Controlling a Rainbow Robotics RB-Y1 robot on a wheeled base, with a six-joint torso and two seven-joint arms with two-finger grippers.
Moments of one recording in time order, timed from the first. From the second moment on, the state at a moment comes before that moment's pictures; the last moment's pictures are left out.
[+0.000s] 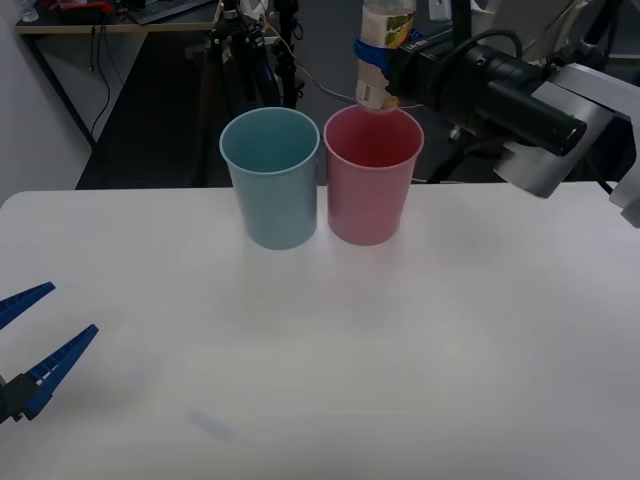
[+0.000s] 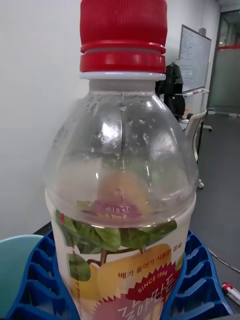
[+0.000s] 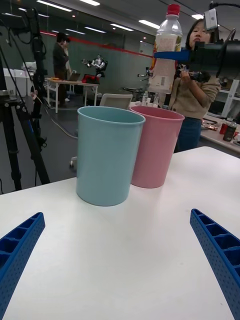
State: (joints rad) right arm -1.00 -0.80 0.83 -1.33 -0.12 -0.01 0.55; left arm 0.35 0.40 0.52 -1.66 -0.96 -1.22 0.00
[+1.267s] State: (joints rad) right arm -1.00 -0.80 0.83 -1.33 -0.11 -0.01 0.54; left arm 0.35 0.40 0.52 -1.66 -0.96 -1.22 0.00
